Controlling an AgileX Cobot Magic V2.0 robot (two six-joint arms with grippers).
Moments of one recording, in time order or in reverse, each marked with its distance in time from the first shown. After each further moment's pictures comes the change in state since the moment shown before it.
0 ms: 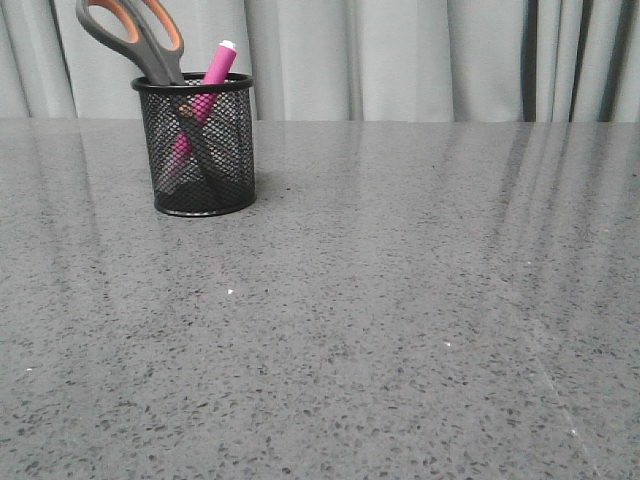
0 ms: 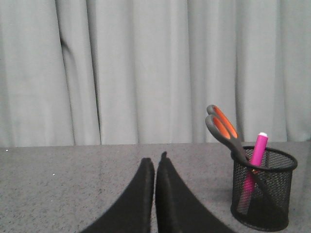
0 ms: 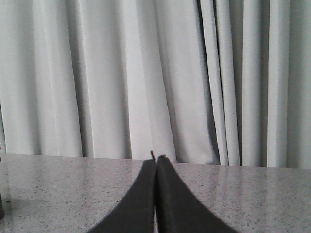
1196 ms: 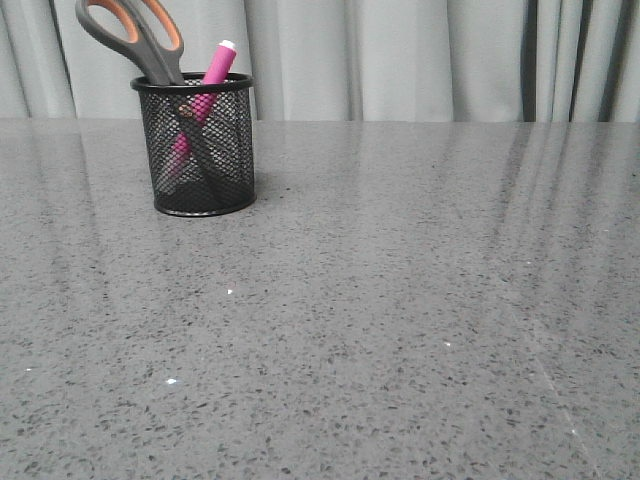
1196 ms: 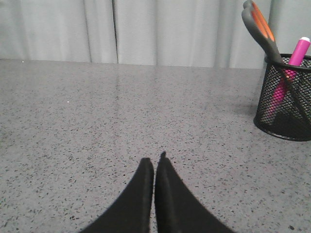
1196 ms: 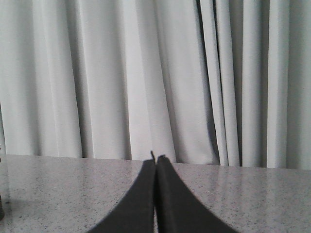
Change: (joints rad) left arm 0.104 -0.120 0.172 0.403 0.180 -0.450; right arm 0.000 -0.001 0.000 0.002 -0.001 0.000
